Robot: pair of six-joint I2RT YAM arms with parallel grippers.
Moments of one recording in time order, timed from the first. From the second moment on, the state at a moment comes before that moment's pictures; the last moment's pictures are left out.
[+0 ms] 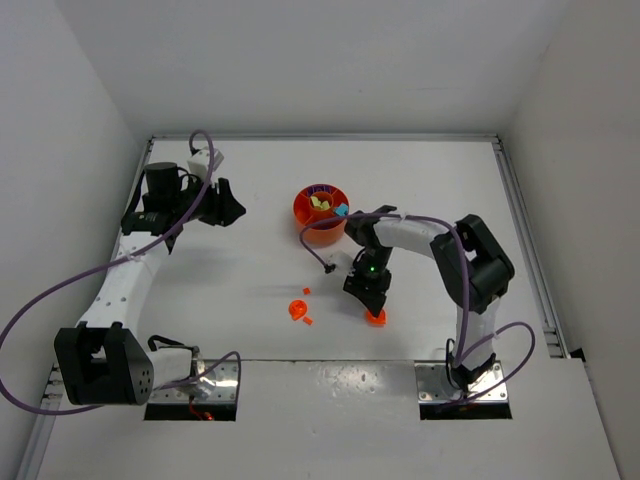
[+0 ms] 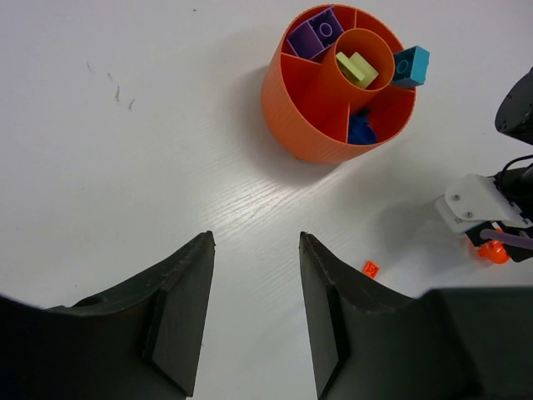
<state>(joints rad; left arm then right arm) 0.01 1.21 1.00 -0.36 0.58 0.05 0.61 1.91 1.16 -1.04 -0.38 -0.67</state>
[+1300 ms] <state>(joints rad) 0.02 1.21 1.00 -0.36 0.55 0.04 0.70 1.85 1.73 -0.86 -0.11 -0.28</state>
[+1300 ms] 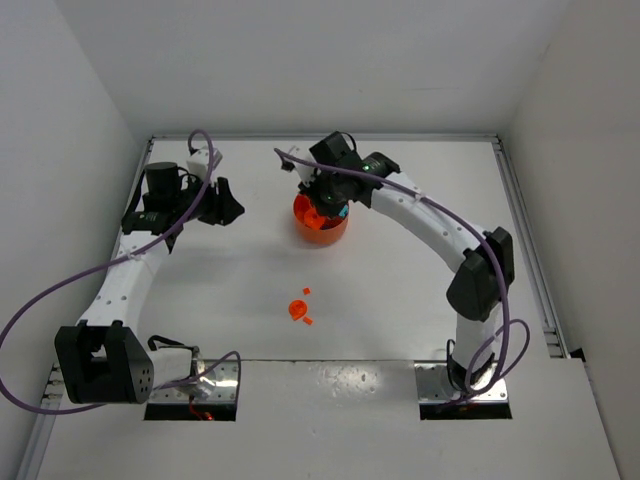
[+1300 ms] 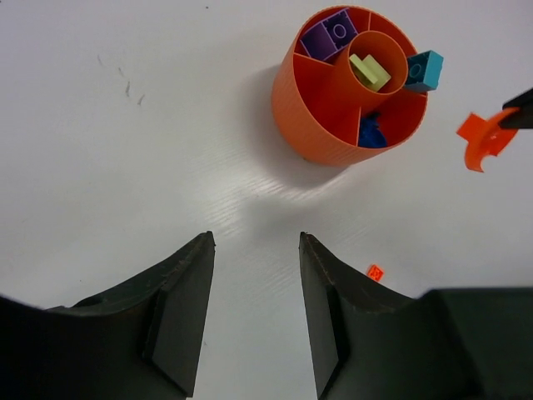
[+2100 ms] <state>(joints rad) 0.03 1.21 1.00 -0.34 0.52 0.02 0.91 2.21 2.00 -0.68 0.67 -0.22</state>
